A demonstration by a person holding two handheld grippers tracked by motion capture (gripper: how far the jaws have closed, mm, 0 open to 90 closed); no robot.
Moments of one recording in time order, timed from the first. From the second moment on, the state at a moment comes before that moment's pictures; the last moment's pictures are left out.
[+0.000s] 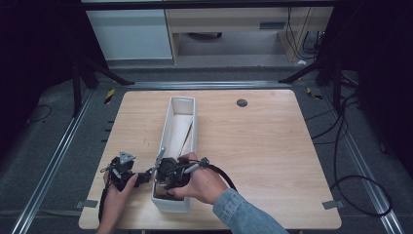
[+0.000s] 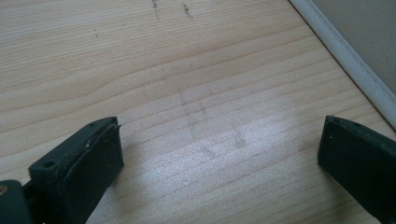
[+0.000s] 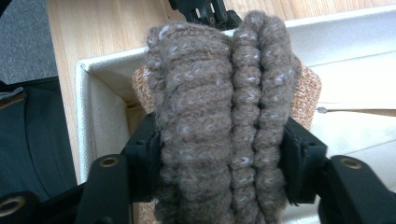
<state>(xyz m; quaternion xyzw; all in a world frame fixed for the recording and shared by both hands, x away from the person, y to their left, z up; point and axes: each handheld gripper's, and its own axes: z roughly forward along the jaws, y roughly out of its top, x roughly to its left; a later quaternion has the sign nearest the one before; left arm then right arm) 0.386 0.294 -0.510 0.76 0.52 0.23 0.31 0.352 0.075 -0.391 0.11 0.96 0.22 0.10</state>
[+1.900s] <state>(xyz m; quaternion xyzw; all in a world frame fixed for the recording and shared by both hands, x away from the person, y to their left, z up) 0.387 0.294 -0.510 0.76 0.52 0.23 0.31 0.393 0.049 -0.358 0.13 0.95 0.29 0.08</state>
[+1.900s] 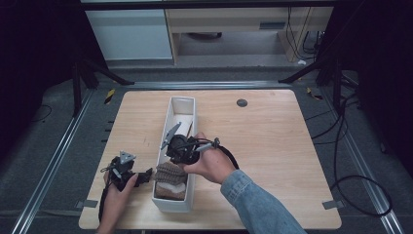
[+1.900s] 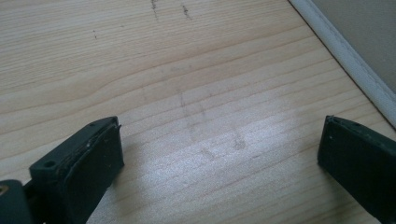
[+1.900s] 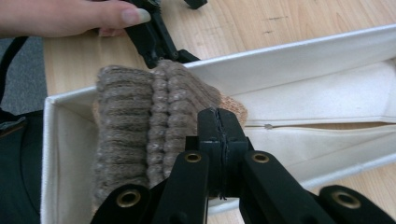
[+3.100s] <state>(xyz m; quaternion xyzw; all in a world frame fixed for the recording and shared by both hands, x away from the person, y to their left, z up) 0.389 0.294 -0.510 0.76 0.52 0.23 0.31 0.356 0.057 -0.392 0.10 0.96 0.26 0.04</state>
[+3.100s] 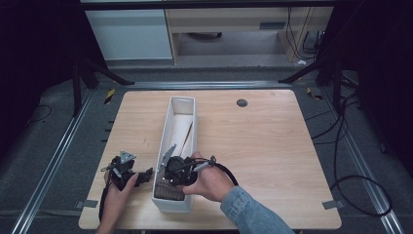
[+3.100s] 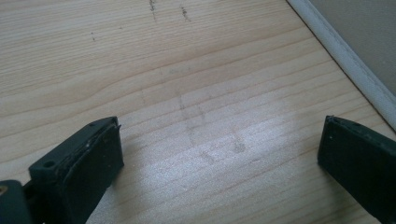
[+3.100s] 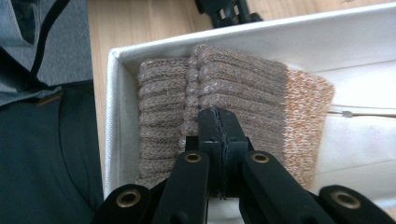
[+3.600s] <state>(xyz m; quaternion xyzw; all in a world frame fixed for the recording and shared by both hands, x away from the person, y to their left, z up) 0.389 0.294 -0.510 0.76 0.52 0.23 0.31 0.350 0.063 -0.409 0.09 0.97 0.23 0.05</state>
